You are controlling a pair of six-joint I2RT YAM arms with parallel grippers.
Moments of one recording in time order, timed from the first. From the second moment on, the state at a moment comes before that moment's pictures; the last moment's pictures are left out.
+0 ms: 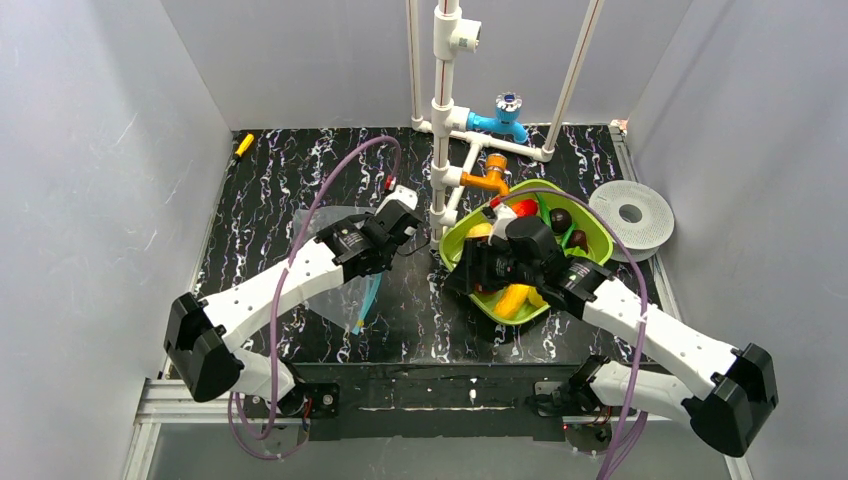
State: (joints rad) left arm -0.87 1.38 1.24 -0.89 -0.59 -0.27; right arm 0.79 1.05 0.82 -0.32 -0.26 0.60
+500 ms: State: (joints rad) left arm -0.82 1.35 1.20 -0.80 -0.47 -0.16; right arm 0.49 0.99 0.80 -0.64 0.22 0.72
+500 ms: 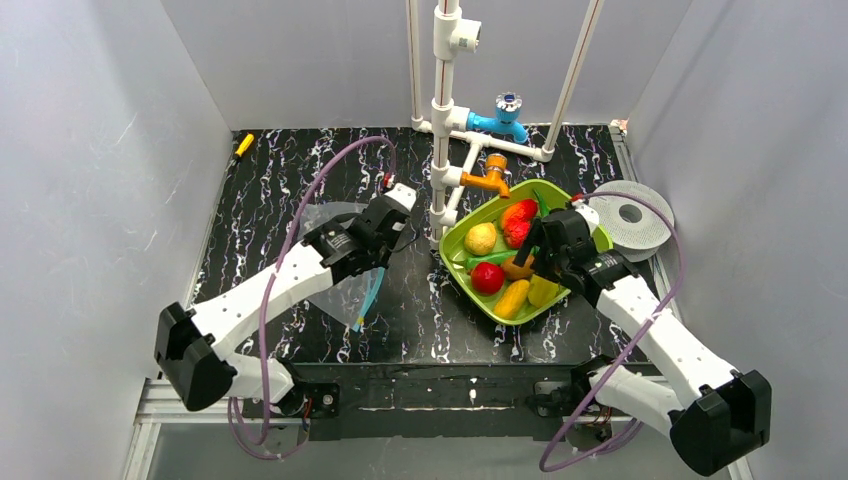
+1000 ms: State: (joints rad) left arm -0.82 1.15 1.09 -0.74 -0.45 -0.15; right arm 0.44 1.22 0.88 -0.83 0.38 0.78
